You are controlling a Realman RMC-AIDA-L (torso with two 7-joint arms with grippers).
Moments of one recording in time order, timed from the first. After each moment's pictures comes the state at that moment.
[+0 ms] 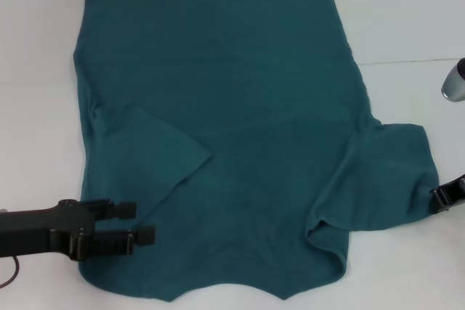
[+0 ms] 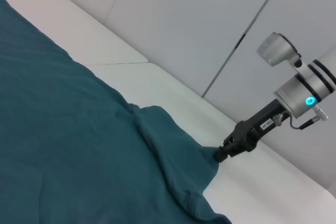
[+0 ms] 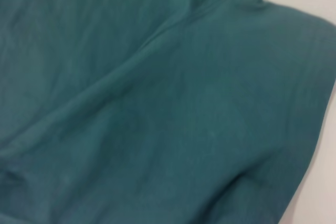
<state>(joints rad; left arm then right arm) -0.48 -2.09 0.62 0.84 2.12 1.76 -1.74 0.59 2.09 -0.99 -1.14 -2.92 -1.43 2.66</state>
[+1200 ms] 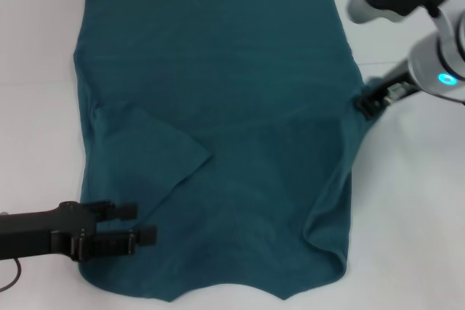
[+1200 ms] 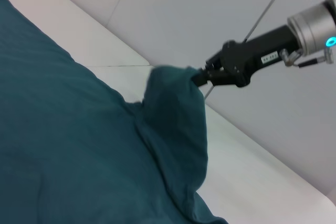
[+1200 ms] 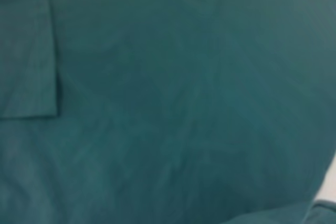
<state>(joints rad) -0.47 -2.10 0.62 0.84 2.11 1.76 -1.75 0.68 2.11 -1.31 -1.46 -2.89 -1.41 2.67</state>
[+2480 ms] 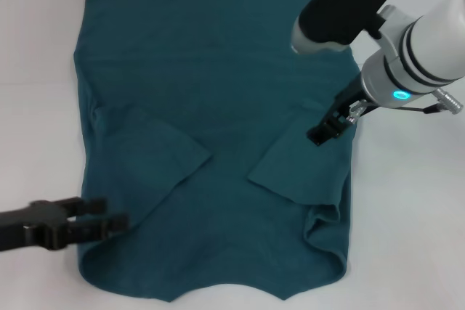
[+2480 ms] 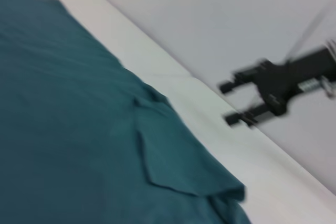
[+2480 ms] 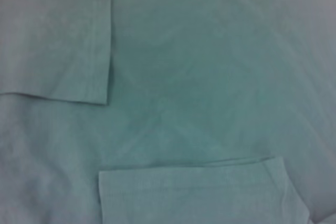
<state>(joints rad) -0.43 -2.09 0.55 0.87 2.13 1.72 -1.82 0.74 2.11 -1.46 -1.38 -2.90 -1.38 2.68</state>
